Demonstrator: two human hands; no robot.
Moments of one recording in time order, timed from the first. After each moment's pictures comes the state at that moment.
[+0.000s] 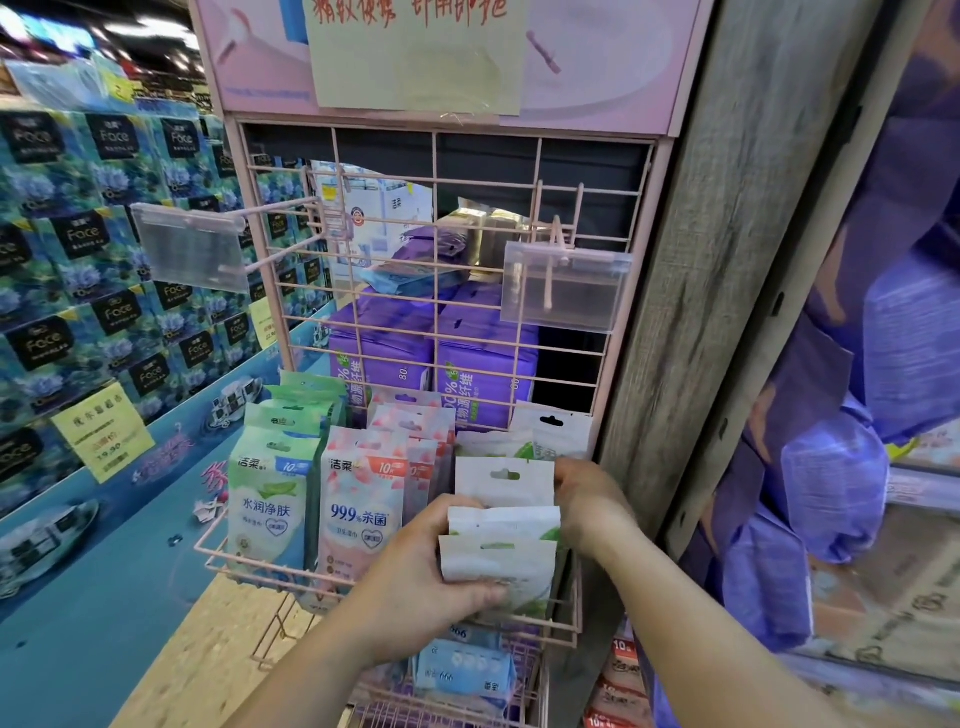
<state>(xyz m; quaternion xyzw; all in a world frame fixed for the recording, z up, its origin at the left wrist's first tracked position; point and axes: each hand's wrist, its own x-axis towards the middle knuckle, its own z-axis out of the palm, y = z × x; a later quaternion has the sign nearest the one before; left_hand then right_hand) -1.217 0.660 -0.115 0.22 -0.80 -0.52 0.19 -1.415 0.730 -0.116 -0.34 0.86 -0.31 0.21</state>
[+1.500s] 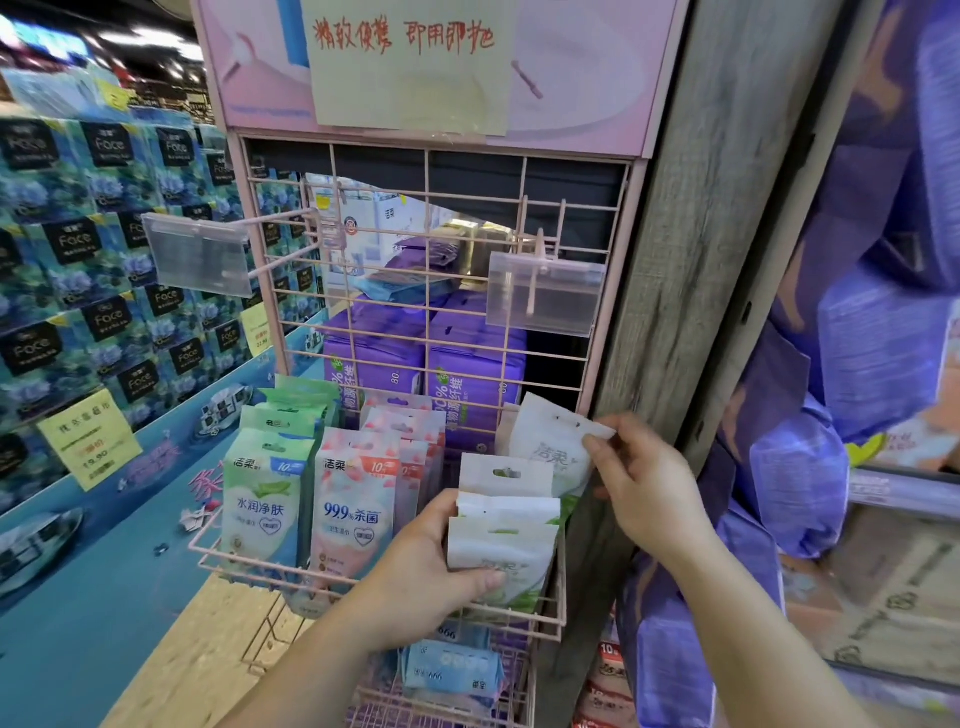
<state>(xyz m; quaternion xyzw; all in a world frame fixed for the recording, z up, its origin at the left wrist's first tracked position) -1.224 0.669 -0.111 0.23 -0.79 -0.55 0.16 -1.416 0.791 -0.073 -0.42 0.75 -0.51 0.01</state>
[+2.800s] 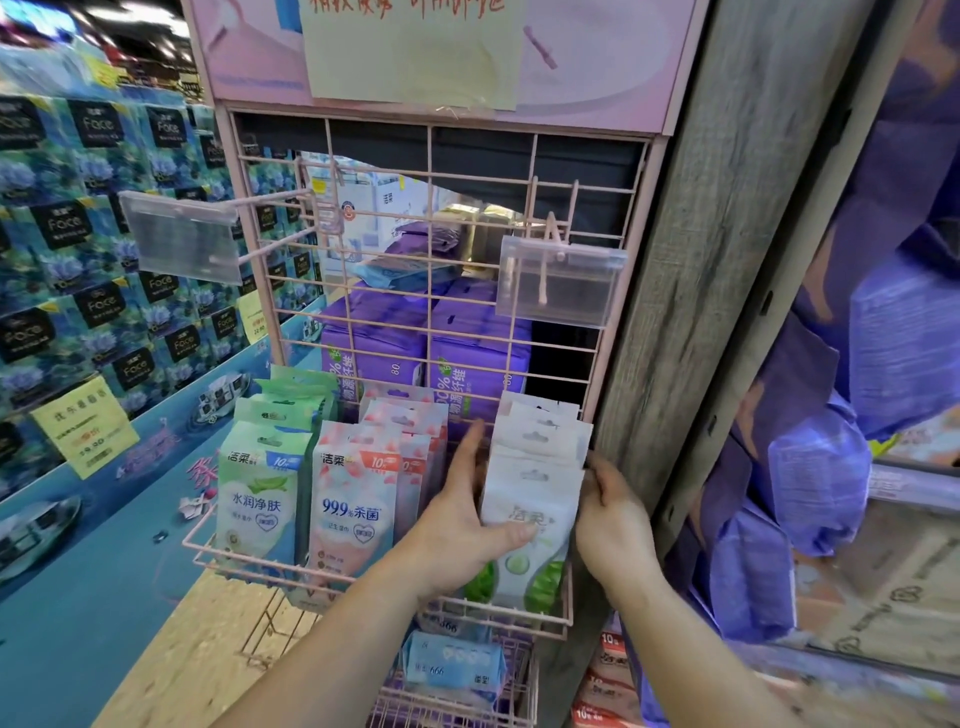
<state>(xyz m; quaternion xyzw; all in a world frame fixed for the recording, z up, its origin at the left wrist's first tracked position) -1.270 0.651 -0.125 0.19 -0.78 -0.57 0.17 -1.392 0.768 -0.117 -0.26 0.77 -0.56 0.12</state>
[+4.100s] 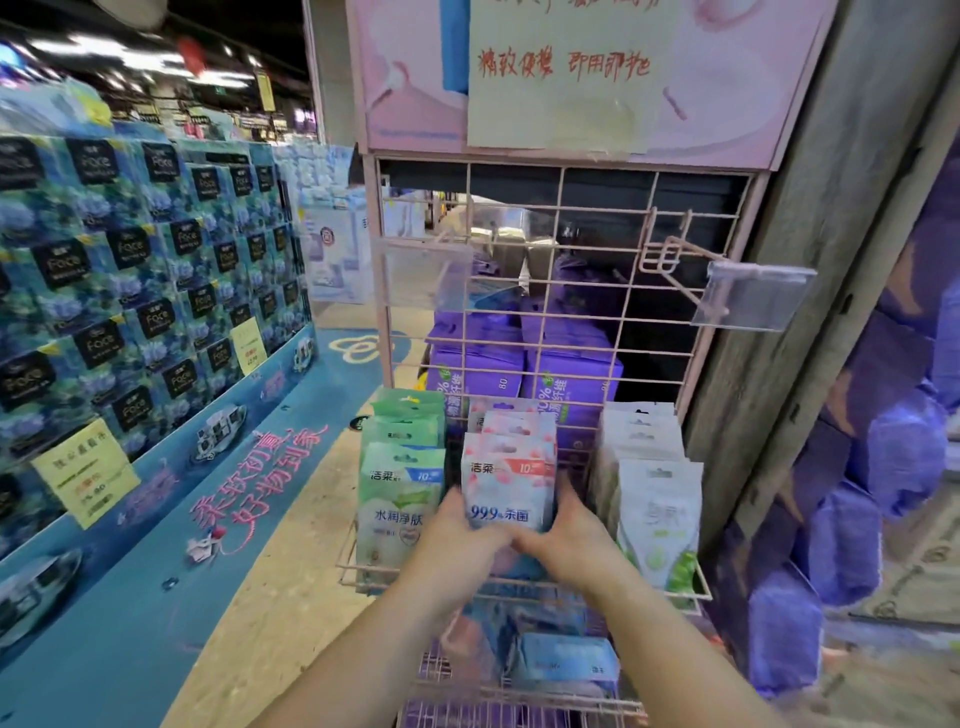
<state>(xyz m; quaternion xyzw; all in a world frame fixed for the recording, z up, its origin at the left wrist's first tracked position) -1.169 0.584 -0.121 0.31 -0.67 -0.65 0.18 -1.268 0.679 -0.116 -0.29 0.83 -0.43 0.21</state>
